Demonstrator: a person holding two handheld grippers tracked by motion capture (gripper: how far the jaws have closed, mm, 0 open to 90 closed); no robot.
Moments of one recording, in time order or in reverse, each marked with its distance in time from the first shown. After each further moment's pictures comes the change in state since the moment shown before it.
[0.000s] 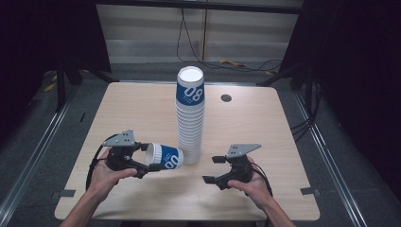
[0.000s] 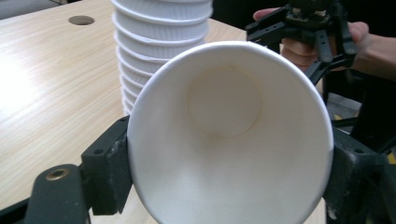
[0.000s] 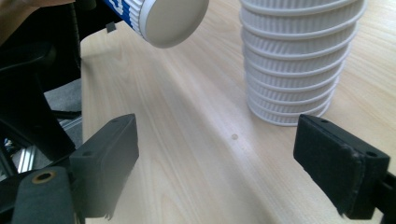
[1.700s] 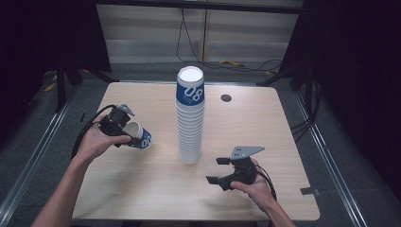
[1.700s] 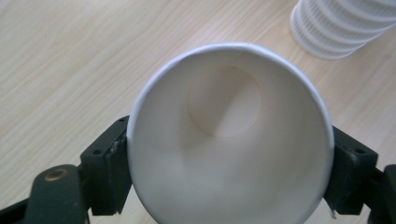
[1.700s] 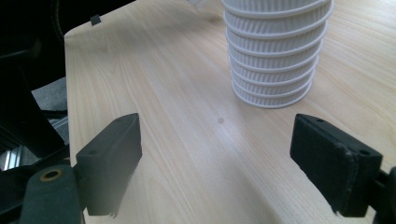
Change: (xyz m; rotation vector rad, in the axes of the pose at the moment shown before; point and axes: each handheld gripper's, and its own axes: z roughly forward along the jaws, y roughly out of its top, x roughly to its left) left arm 0.096 0.032 -0.004 0.577 0.309 -0.096; right arm -0.002 -0.010 -0.007 0.015 -0.049 0.011
